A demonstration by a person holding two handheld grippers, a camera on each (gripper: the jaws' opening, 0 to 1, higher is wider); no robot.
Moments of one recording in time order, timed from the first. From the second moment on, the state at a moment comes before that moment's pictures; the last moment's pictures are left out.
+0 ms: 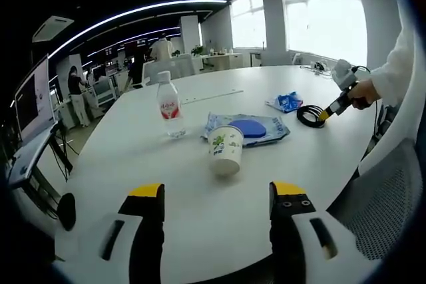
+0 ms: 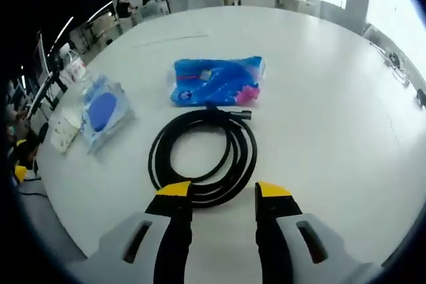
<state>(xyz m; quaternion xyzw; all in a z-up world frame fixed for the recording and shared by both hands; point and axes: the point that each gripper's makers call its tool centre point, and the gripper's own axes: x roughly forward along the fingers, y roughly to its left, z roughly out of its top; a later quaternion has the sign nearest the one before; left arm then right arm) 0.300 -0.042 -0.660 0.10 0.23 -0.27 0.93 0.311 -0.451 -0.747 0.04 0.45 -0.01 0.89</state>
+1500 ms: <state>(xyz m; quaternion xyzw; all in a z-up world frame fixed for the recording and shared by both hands) 0.273 -0.080 -0.670 0.08 0.26 -0.36 0.89 0.276 -0.397 -0.680 0.04 0.36 0.01 0.93</state>
